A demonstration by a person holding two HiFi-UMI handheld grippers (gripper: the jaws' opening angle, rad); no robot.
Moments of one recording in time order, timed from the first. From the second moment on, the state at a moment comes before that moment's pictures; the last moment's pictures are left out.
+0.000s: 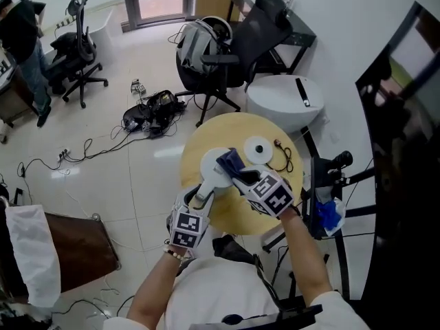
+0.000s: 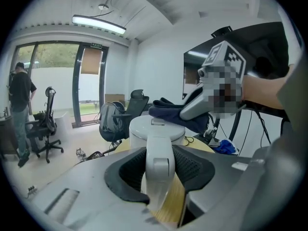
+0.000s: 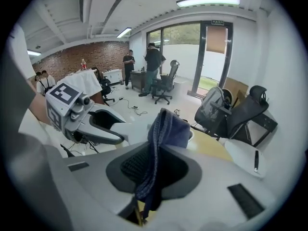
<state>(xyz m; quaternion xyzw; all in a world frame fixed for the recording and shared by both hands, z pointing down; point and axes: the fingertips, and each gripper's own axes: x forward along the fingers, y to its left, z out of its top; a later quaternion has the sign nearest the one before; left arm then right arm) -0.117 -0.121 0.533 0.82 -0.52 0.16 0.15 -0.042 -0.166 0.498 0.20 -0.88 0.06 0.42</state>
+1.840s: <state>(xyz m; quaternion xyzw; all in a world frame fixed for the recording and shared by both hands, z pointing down) -0.133 -0.116 0.523 0.87 -0.42 0.21 0.13 -0.065 -0.097 0.667 0.25 -0.86 0.16 0.41</state>
